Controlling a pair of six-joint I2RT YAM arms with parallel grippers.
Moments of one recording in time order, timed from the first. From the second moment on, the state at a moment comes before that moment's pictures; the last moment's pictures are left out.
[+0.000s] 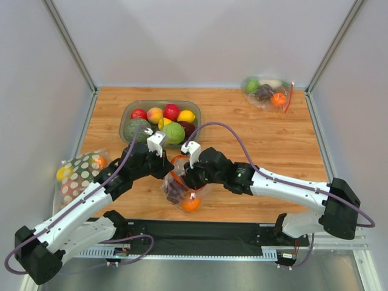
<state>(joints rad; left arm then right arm) -0.65 0.86 0.69 -0.36 0.15 -0.30 1.10 1.34 0.96 -0.19 -0.09 0.33</state>
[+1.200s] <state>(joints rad) -0.65 0.92 0.72 -0.28 0.32 -0.28 0.97 1.34 0.91 -0.19 -0.39 0.24</state>
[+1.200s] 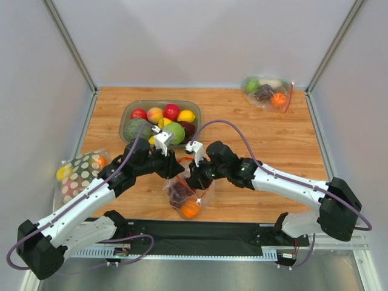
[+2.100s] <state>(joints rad) -0.66 1.07 0.72 -0.29 0.41 -0.23 0.97 1.33 0.90 -0.19 -0.47 0.15</state>
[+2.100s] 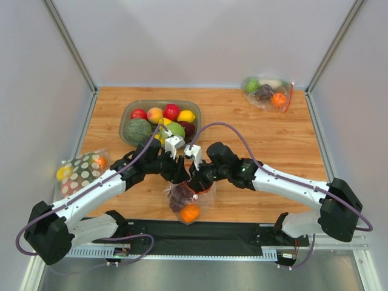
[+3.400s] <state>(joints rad) -0.70 0.87 0.64 -0.20 0.17 -0.26 0.71 1.36 0.82 -0.05 -0.53 0.27</state>
